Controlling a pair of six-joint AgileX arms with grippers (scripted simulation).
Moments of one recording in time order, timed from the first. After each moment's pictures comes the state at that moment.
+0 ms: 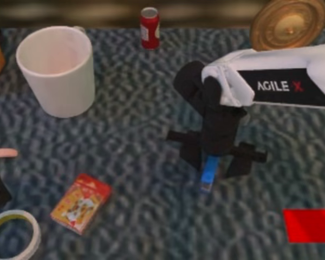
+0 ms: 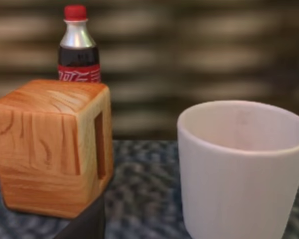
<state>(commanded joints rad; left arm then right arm) 0.00 0.00 0.00 0.00 0.00 0.00 0.61 2.30 1.58 -0.86 -0.01 0.93</state>
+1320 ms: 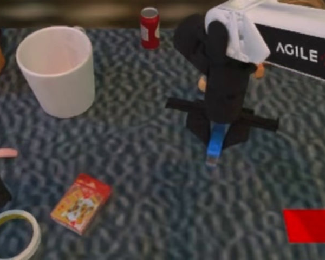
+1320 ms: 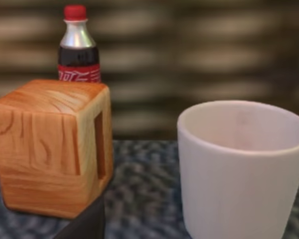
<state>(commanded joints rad) 0.00 0.00 0.00 0.00 0.00 0.00 0.61 2.18 1.78 -1.19 0.00 0.92</state>
